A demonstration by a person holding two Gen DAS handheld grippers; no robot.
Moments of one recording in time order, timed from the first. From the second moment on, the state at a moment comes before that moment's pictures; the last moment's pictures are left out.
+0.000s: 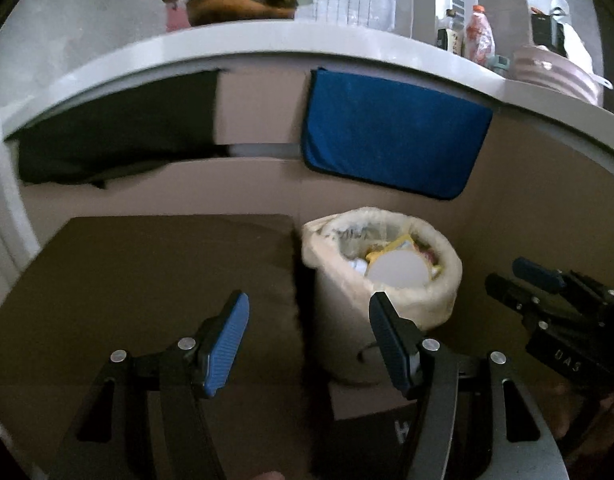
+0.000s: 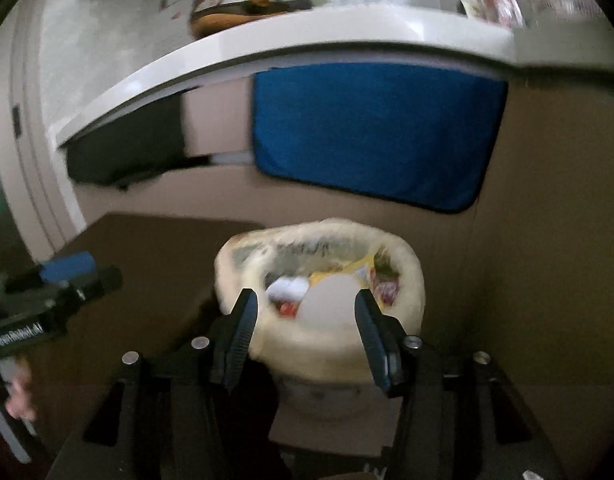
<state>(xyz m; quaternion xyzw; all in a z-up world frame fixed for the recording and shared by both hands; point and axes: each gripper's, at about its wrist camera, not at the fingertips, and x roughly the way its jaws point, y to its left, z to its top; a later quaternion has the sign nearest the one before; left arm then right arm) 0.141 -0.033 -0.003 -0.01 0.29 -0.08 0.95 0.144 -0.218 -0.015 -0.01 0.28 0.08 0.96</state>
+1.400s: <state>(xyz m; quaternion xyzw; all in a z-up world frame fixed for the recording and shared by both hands) 0.002 0.028 0.027 -0.01 0.23 0.00 0.97 0.004 -0.147 0.001 0.01 0.25 0.08 0.96</state>
